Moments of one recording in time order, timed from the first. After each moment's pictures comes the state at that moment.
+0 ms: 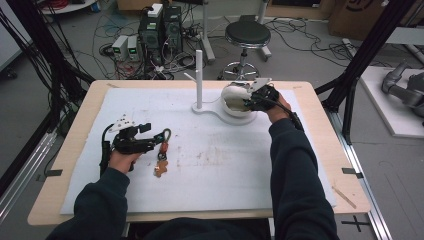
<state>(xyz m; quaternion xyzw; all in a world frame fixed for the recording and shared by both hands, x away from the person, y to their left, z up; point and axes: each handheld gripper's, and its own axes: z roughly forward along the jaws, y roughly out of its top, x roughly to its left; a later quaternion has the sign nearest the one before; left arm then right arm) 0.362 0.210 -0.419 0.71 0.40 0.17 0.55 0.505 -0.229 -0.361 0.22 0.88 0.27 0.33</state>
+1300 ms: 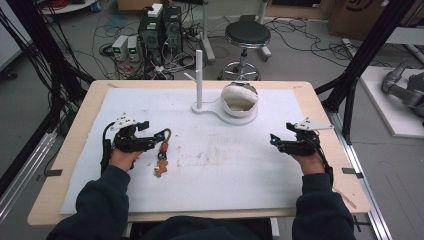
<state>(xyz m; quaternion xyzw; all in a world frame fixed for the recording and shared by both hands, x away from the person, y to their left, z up) 0.367 0.208 -0.418 0.71 0.41 0.18 0.54 0.361 -0.323 -0.396 0.40 0.77 0.43 0.25</state>
